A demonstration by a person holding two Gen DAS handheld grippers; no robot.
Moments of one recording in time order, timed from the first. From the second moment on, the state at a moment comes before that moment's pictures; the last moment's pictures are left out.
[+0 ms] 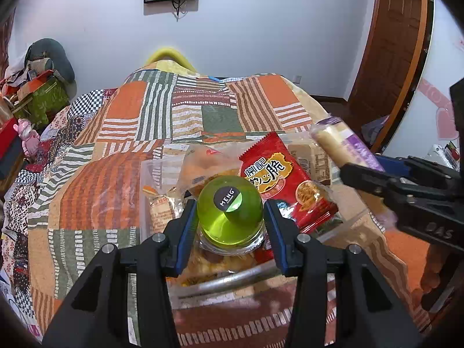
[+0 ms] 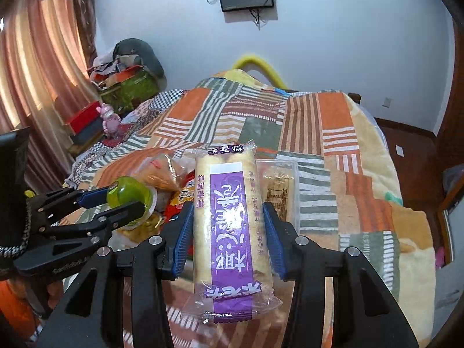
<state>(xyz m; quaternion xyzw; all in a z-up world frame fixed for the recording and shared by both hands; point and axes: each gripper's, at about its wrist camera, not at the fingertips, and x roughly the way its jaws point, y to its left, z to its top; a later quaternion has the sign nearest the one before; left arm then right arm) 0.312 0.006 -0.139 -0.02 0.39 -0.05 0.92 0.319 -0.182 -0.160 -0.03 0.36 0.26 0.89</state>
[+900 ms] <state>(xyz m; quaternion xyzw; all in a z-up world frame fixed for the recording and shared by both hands) 0.252 0.012 -0.069 -0.01 0.31 -0.04 0.95 0.276 -0.209 -0.112 -0.01 0.32 0.26 0.91</state>
